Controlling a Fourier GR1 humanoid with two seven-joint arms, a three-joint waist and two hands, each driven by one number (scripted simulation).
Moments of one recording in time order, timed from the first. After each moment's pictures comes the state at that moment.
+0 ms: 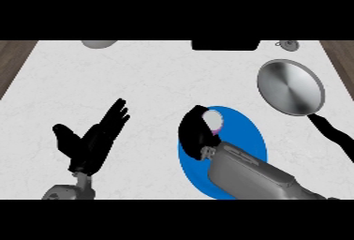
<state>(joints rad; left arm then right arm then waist) -0.06 0.10 -0.14 -1.57 0.22 -0.03 0.24 -0.76 -0.21 1.01 -1.17 1.41 0.57 0.26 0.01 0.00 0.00</state>
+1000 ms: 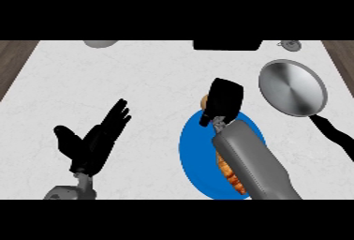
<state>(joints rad) -0.06 0.09 -0.14 -1.57 0.21 -0.03 0.23 -0.67 -0.01 0.36 -1.09 1.20 0.07 0.96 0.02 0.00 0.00</state>
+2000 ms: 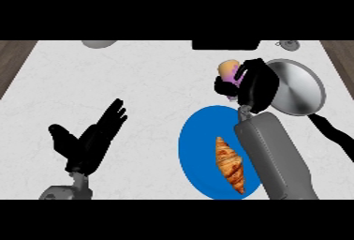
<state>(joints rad) -0.05 0.10 -0.11 -1.56 0.22 -0.06 0.24 -0.64 -0.05 0.15 -1.16 1.19 -0.52 0.90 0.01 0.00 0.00</state>
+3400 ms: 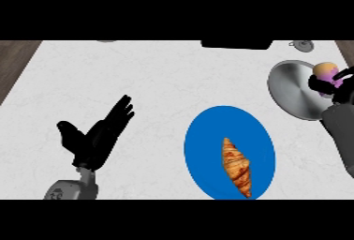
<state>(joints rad) -0.09 0.07 -0.12 -1.55 0.20 -0.08 0.23 -0.79 -0.45 -0.34 -0.36 0.90 -0.97 0.28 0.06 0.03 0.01</state>
